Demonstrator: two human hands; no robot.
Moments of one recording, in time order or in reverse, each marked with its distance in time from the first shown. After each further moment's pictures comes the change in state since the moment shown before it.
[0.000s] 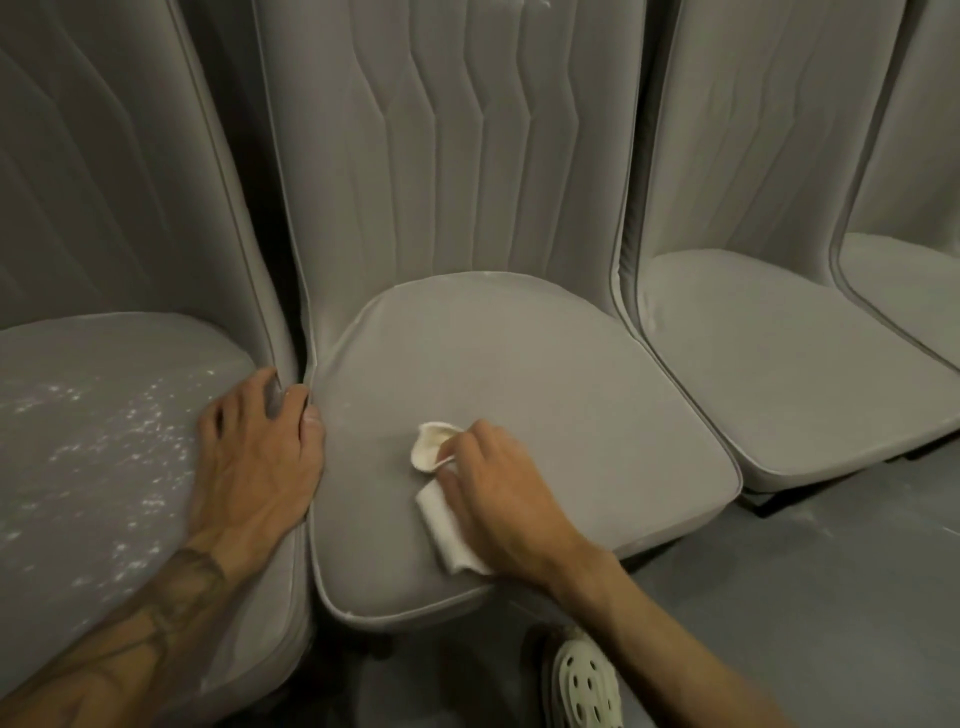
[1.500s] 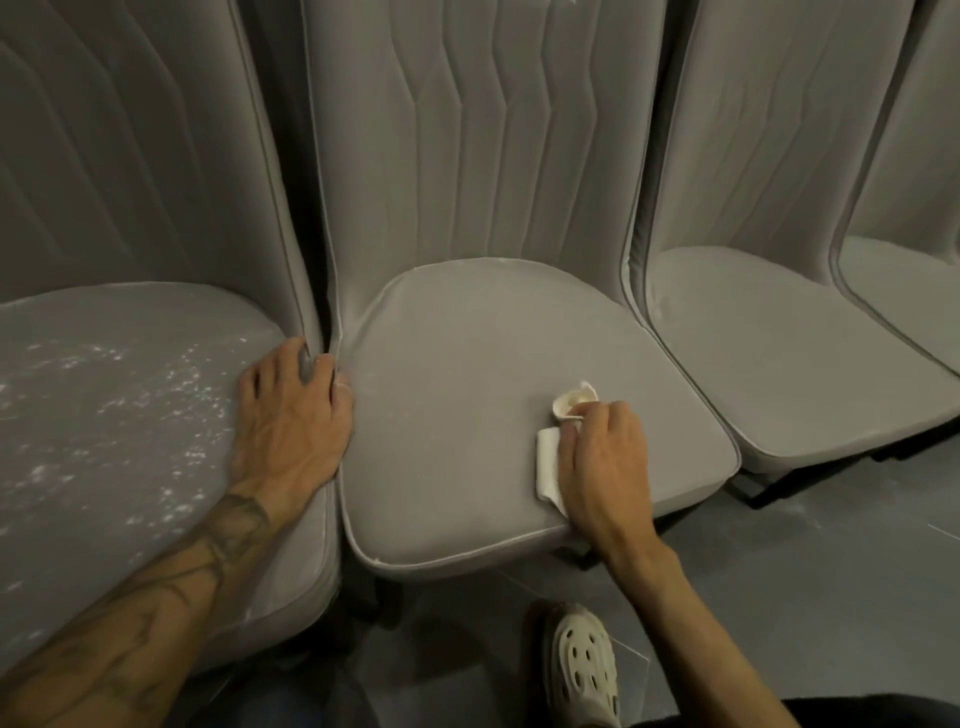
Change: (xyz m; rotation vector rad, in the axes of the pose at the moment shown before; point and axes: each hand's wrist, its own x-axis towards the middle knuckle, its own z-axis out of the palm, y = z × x) left_hand 0.000 0.005 -0.007 -0.019 -0.042 -0.007; right_hand -0.037 0.034 -0.025 -0.123 0.220 0.500
